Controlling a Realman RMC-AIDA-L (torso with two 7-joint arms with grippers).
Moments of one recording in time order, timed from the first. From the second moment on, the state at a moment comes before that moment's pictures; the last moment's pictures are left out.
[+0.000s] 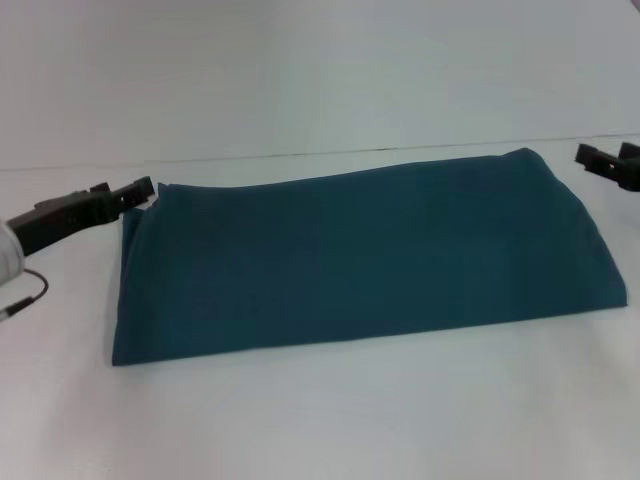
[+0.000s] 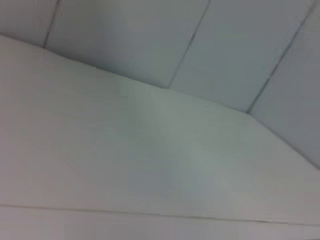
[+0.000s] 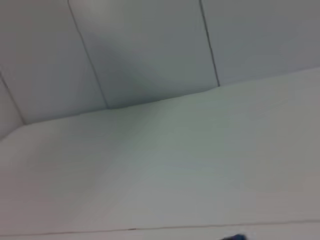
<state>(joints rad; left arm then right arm) -0.64 -2.14 0.52 0.65 1.98 0.94 -1.75 0.55 2.02 -0.42 -0.63 -1.92 -0.99 1.58</state>
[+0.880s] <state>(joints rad) -0.54 -2.14 0.52 0.72 2.10 1.18 -1.82 0.42 1.97 -0.42 -0.84 -2.21 -1.32 2.06</state>
